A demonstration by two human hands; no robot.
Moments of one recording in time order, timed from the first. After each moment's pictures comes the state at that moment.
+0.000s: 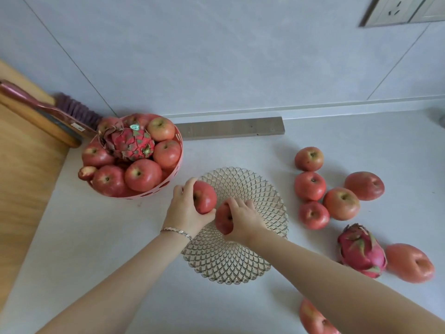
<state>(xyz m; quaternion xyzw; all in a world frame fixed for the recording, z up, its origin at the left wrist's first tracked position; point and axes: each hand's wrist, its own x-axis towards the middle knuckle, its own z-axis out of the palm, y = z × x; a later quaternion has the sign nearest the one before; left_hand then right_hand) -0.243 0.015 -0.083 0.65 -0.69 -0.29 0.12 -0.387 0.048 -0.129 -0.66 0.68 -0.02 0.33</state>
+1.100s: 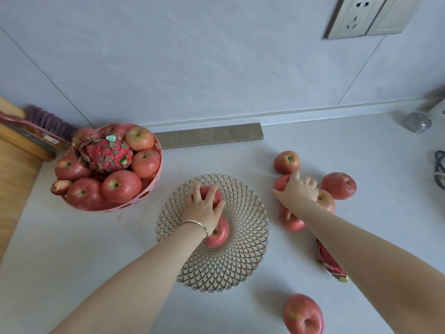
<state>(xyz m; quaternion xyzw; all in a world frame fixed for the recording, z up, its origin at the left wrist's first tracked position) -0.307 -0.003 -0.130 0.59 -0.77 -0.25 -0.04 -0.531 0.027 -0.117 -0.40 0.90 0.01 0.19</state>
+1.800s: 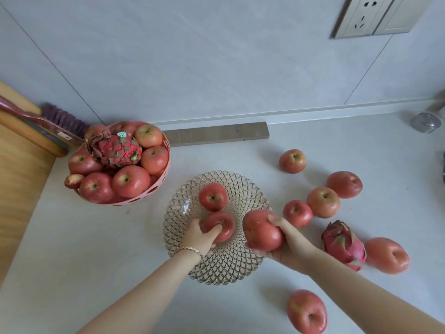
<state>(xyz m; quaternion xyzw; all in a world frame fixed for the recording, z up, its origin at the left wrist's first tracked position) -0.276 0.051 -0.127 0.67 -0.50 -0.54 0.08 -0.467 0.115 -0.091 -0.03 0.47 -0.42 0.78</state>
